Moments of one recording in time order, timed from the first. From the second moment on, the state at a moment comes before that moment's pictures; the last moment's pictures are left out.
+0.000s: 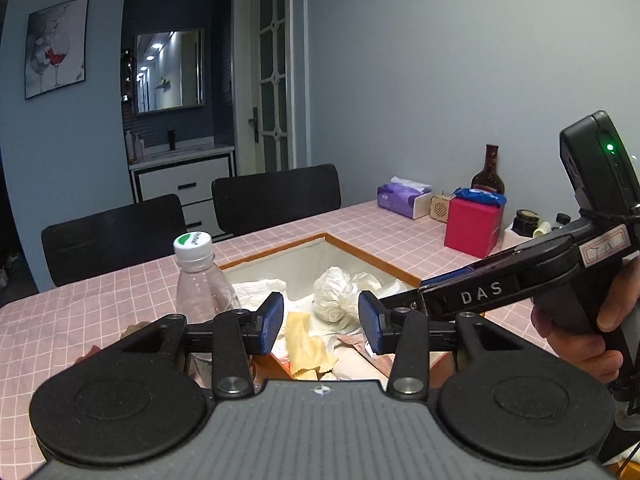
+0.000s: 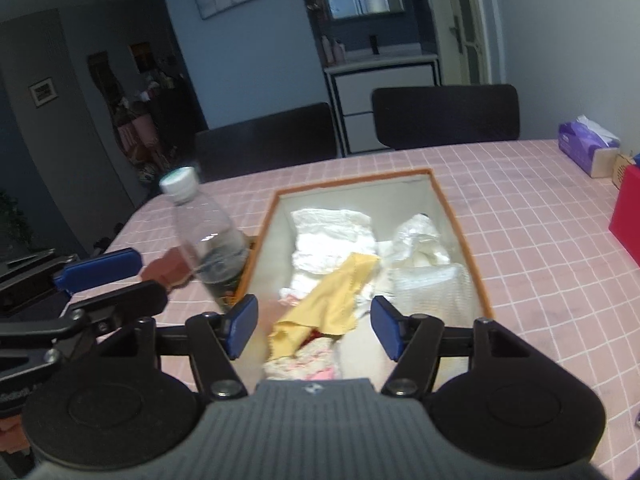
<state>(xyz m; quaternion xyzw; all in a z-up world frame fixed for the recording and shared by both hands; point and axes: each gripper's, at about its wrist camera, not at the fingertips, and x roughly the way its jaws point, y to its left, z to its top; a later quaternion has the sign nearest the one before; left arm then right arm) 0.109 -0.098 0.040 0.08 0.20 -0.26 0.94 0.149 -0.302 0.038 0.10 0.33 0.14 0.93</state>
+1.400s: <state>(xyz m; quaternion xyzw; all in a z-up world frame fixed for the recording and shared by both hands) 0.137 0.089 -0.065 0.10 0.27 -0.15 0.95 0.135 -0.057 -0.066 -0.06 0.26 0.15 0.95</state>
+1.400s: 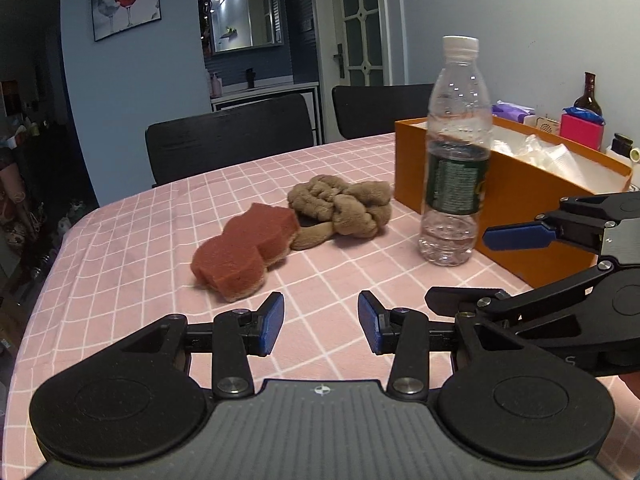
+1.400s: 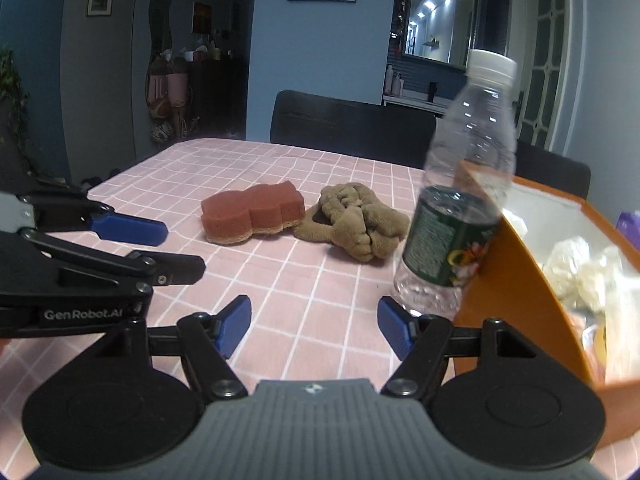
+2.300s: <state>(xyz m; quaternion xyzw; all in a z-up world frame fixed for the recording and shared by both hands) 0.231 0.131 -0.074 0.13 0.26 -0.16 0.94 0.230 0.000 -0.088 -0.15 0.23 0.11 0.96</state>
